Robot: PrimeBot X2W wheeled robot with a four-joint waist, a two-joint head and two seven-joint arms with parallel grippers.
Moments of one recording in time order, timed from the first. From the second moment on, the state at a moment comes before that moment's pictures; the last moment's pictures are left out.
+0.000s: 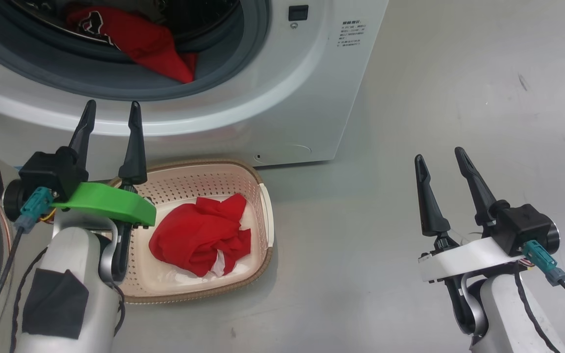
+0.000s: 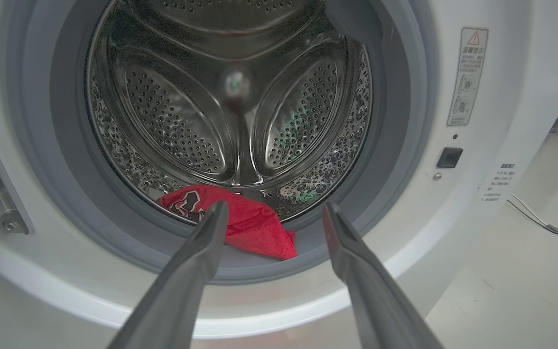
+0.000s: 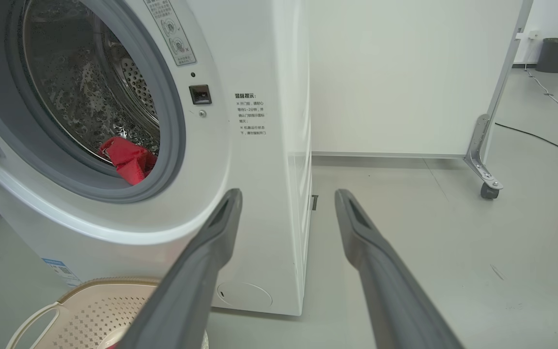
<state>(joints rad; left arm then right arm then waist) -0.49 0.05 -0.14 0.40 -0.35 -0.08 -0.26 -0.16 -0.05 0.18 0.11 0.24 0.02 -0.26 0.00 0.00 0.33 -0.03</state>
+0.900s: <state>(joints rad) -0.07 0.05 -0.16 0.24 -0.32 -0.02 -0.26 -0.01 -0.05 0.16 0.13 0.24 0.03 -0.26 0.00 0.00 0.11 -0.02</state>
